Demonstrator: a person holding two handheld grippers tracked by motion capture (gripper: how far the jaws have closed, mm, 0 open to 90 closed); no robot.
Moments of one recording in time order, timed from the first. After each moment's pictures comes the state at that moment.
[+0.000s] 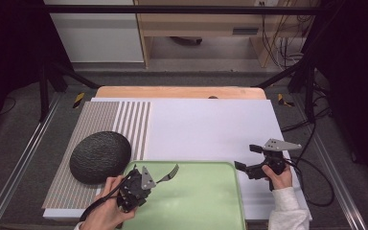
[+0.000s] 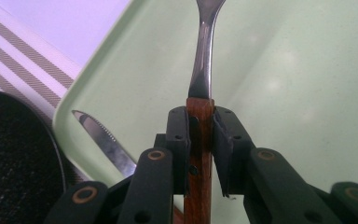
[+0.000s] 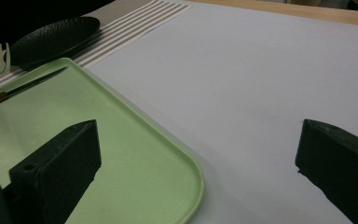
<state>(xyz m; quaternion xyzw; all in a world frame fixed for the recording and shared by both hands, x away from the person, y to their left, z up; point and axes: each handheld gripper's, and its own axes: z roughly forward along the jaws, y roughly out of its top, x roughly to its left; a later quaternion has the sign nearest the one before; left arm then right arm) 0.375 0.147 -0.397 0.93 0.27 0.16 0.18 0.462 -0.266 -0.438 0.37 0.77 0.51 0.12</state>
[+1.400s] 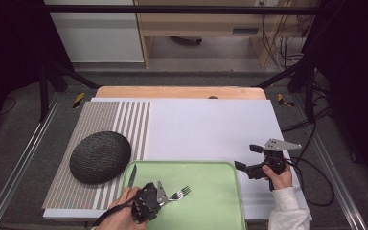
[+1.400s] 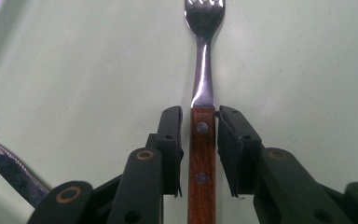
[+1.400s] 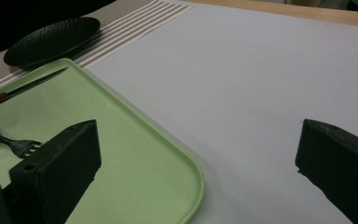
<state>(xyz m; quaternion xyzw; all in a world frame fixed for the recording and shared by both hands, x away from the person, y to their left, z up) 0.368 0.123 -0.435 0.96 0.22 0.11 0.16 0.462 -0.266 -0.438 0.37 0.76 0.52 0.12</state>
